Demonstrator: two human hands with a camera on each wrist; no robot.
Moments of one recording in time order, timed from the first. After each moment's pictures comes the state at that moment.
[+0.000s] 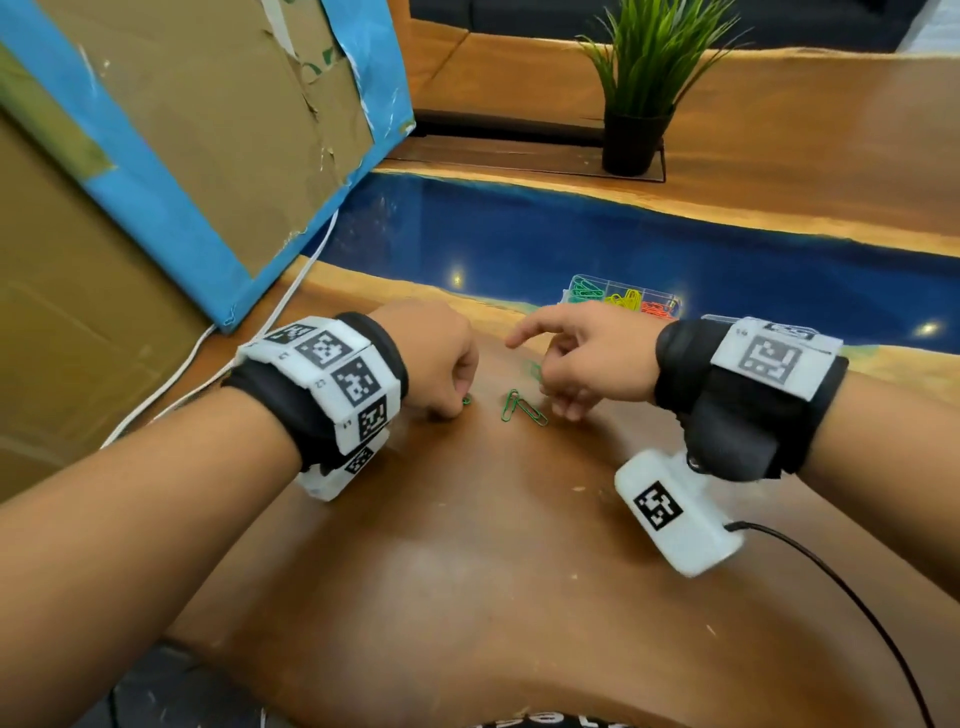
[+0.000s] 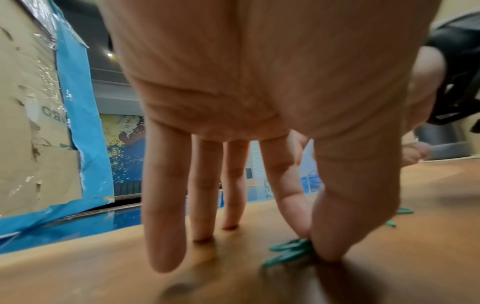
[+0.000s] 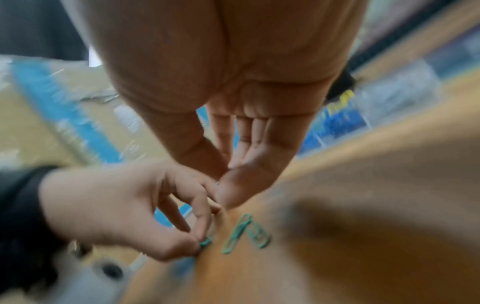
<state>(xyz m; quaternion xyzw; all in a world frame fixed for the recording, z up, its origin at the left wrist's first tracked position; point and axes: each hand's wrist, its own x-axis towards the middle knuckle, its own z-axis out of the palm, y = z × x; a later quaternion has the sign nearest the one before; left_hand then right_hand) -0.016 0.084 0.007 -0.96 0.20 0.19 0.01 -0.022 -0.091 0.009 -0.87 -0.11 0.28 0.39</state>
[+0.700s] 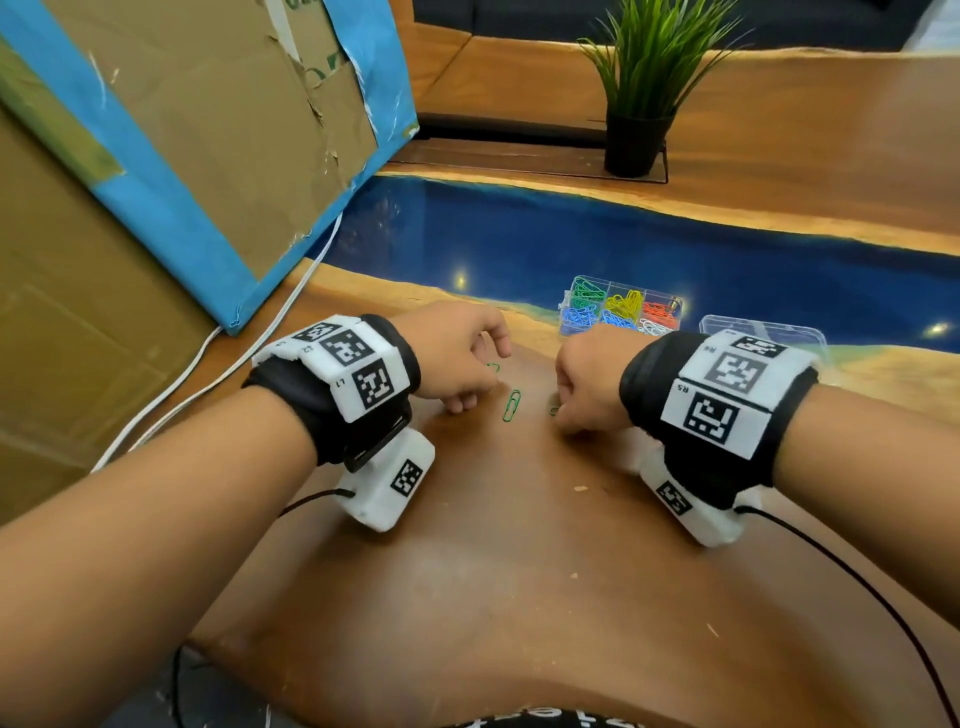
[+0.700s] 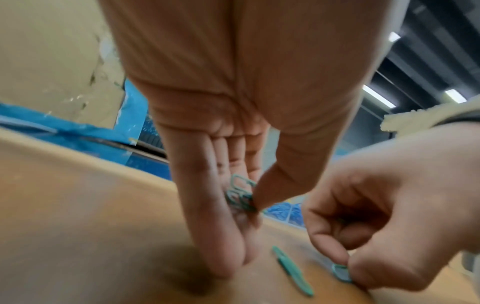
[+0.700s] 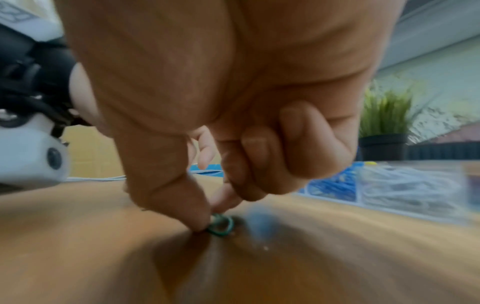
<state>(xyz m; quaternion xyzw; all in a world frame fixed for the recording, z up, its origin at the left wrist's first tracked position) -0.019 0.072 0.002 -0.93 0.09 0.22 -0.28 -0.024 -0.083 0.001 -0.96 -0.16 0.22 -0.02</state>
